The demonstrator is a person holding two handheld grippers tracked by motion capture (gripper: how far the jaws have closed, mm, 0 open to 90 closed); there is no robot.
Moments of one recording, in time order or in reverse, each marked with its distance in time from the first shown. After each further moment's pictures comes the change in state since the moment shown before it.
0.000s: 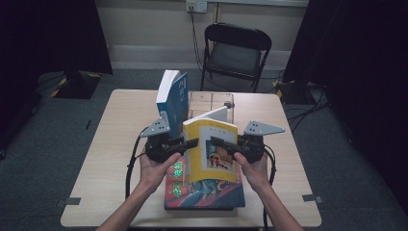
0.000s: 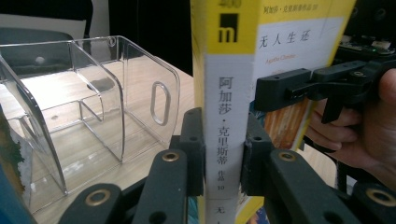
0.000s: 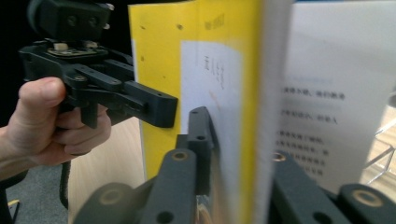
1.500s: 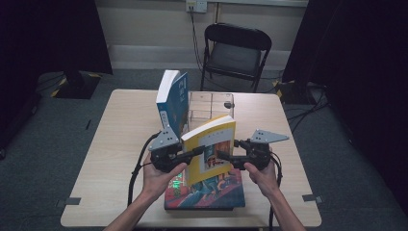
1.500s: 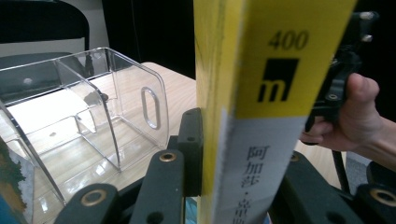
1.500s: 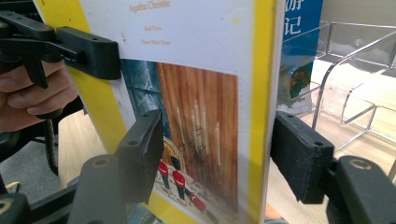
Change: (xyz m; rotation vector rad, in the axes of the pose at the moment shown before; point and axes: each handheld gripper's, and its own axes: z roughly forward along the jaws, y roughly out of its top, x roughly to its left) left arm -0.024 -0.002 0.005 0.002 0.011 0.108; right arm -0.020 -0.033 -0.014 0.065 -0.010 0.007
